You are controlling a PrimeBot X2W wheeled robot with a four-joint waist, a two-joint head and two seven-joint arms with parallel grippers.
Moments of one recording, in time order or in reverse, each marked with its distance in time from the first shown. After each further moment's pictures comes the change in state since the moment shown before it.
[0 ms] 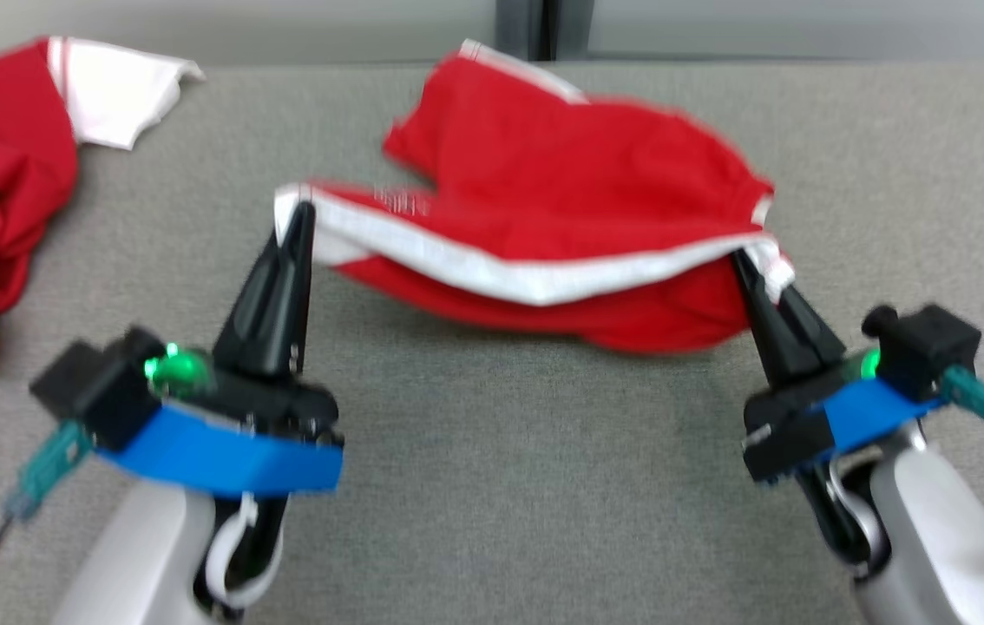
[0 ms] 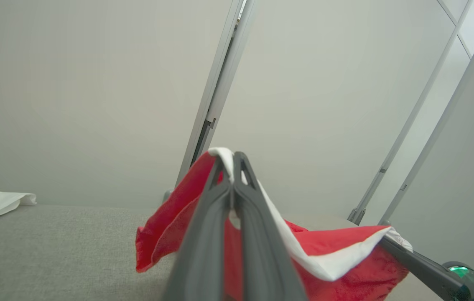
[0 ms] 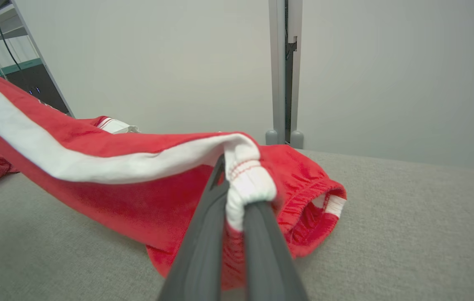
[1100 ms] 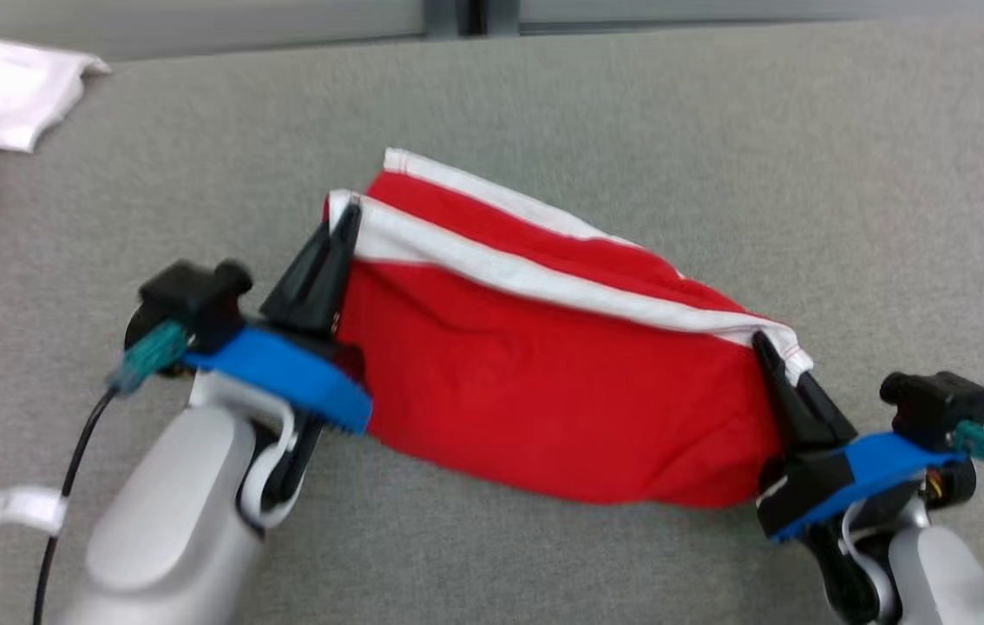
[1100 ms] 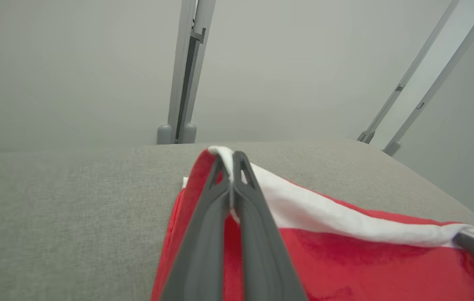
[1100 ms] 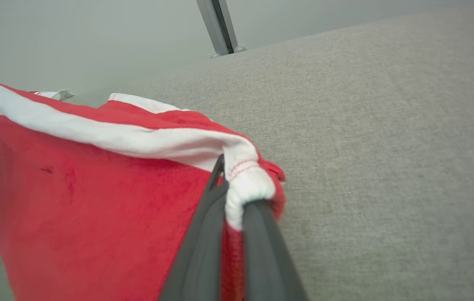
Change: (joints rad) left arm -0.079 -0.039 -0.060 0.244 0.099 -0.008 0.101; right arm 0.257 0.137 -0.192 -0.121 0.025 0.000 0.211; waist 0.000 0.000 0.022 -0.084
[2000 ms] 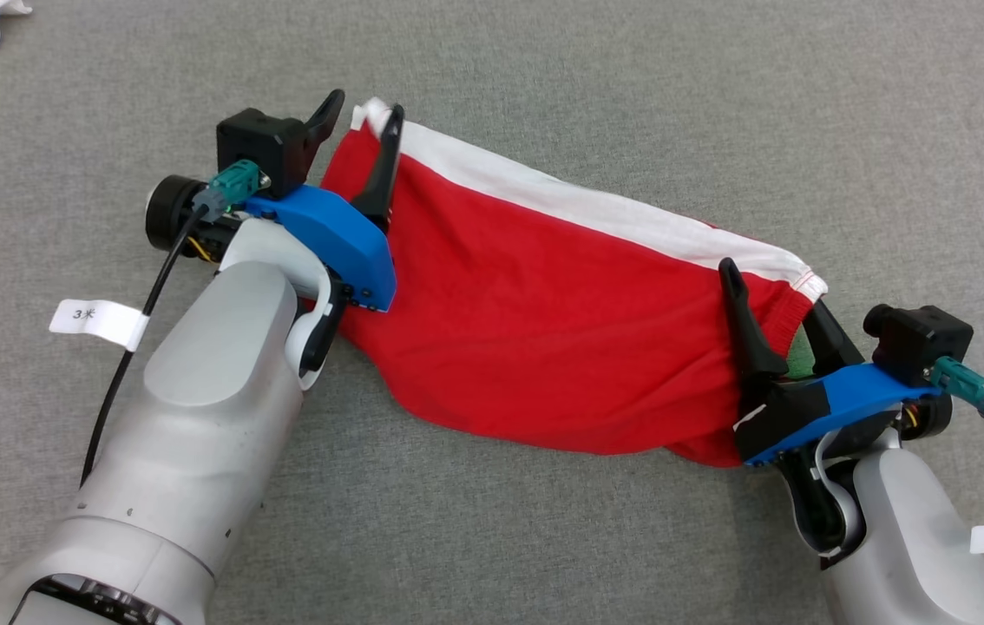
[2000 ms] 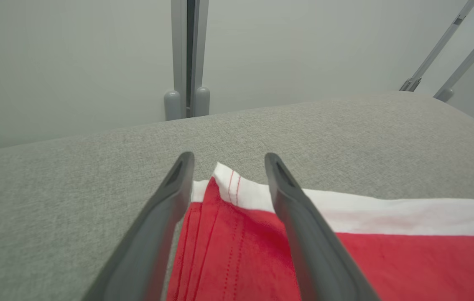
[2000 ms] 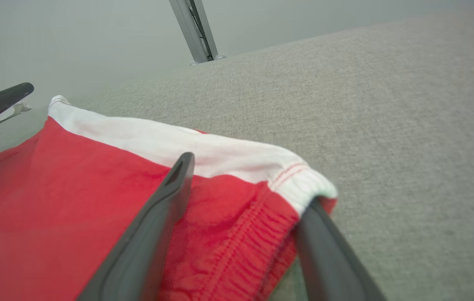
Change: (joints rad) left arm -0.486 -0.163 -0.145 0.680 0.036 -0.017 -0.068; right arm -0.236 0.020 0.011 0.253 -0.020 0.000 -0.159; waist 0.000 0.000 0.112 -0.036
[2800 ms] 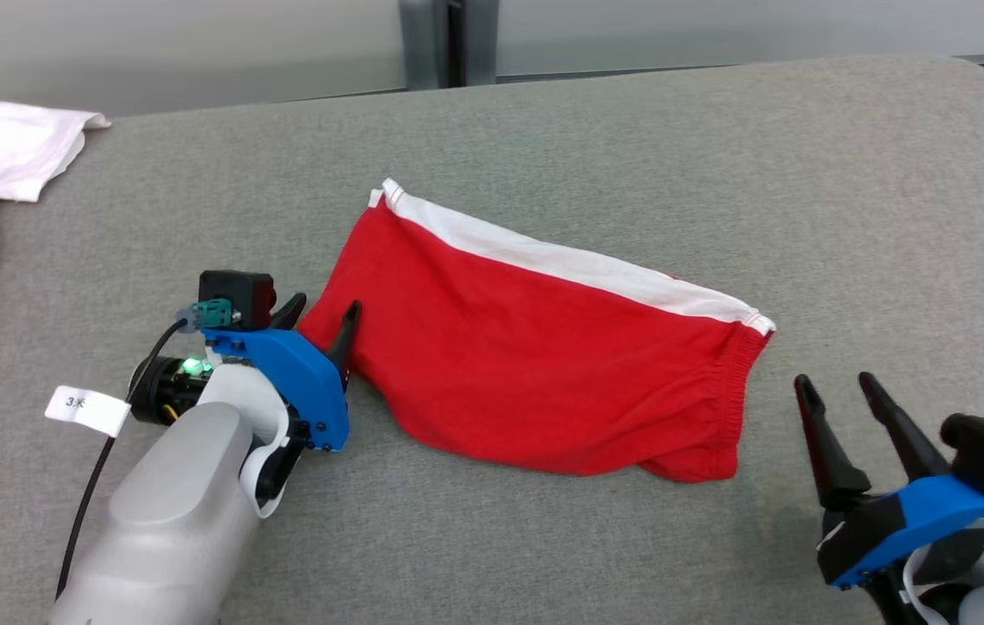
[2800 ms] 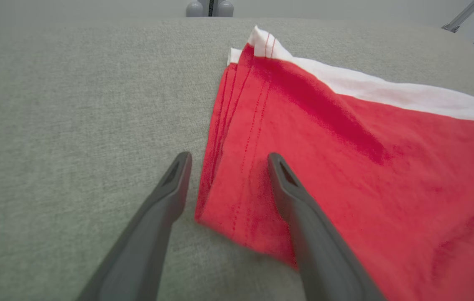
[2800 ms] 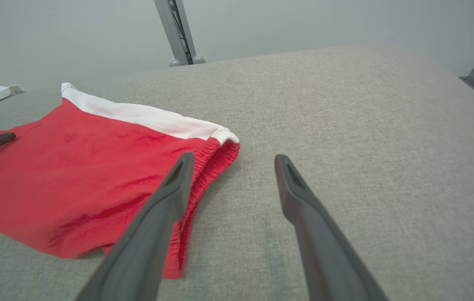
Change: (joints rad) left arm 0.224 0.100 -0.074 -0.021 -0.172 0.000 0.192; right arm 0.345 0.000 -0.139 -0.390 -0.127 0.000 0.272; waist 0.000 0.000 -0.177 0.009
